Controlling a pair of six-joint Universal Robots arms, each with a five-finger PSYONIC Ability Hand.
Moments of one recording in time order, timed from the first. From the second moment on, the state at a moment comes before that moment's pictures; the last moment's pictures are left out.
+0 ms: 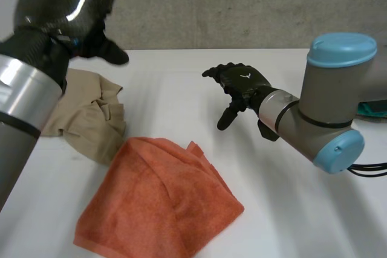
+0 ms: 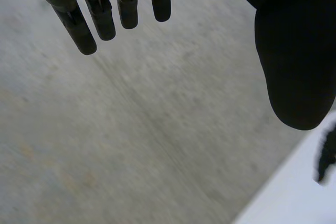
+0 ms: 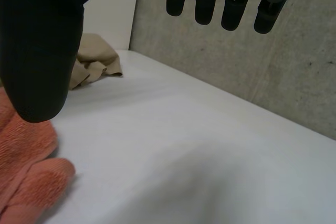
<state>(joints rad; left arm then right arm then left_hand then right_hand) 4.22 -1.42 -1.65 3.41 -1.48 3.44 2.06 -0.96 1.12 0.08 1.28 3.09 0.19 0.21 0.21 0.20 0.05 0.24 0.21 0.24 0.20 0.05</state>
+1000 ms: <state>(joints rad) 4.08 -1.52 -1.76 3.23 -1.65 3.50 1.99 -1.45 1.67 -0.13 1.32 2.81 1.16 1.20 1.19 1.20 0.96 1.07 1.16 1.19 1.19 0.99</state>
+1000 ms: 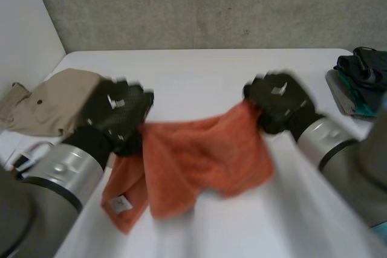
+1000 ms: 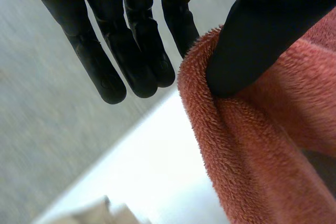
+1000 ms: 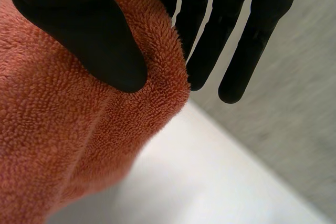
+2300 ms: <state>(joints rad) 4.00 -1.82 -1.78 3.15 -1.80 3.35 1.82 -1.27 1.62 -0.04 1.25 2.71 0.19 0.21 0.21 0.20 0.05 0.22 0.21 0.20 0.20 0.05</state>
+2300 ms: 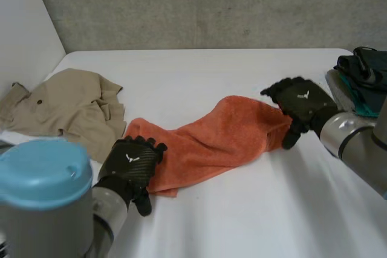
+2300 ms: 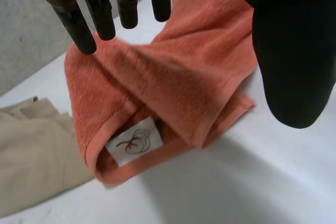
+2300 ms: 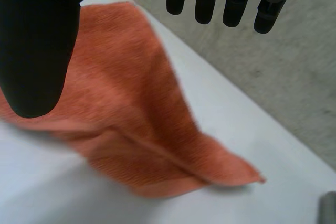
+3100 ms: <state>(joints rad) 4.13 -1.83 -1.56 3.08 -1.74 3.33 1.70 -0.96 1.41 -0.05 1.14 2.65 1.13 1.19 1.19 1.20 0.97 0.27 0.28 0.31 0.31 0.14</state>
